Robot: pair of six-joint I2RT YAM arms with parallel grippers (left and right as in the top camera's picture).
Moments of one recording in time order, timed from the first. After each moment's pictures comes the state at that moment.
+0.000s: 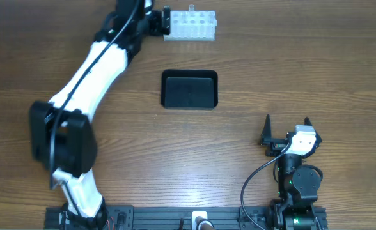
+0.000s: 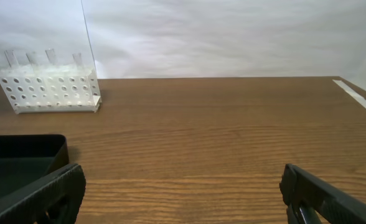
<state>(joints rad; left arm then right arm) -0.30 2.00 1.66 -0.29 -0.09 -0.14 0.03 0.01 0.01 -0.06 0.11 -0.01</state>
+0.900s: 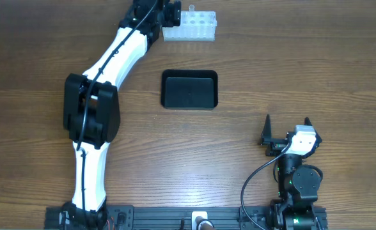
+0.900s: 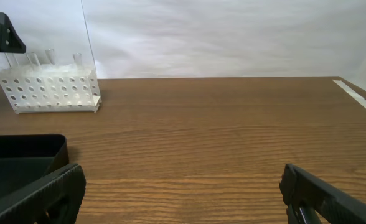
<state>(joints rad) -0.33 2.32 1.95 -0.28 -0.17 -0.17 0.03 0.01 0.01 -0.06 0.11 -0.01</state>
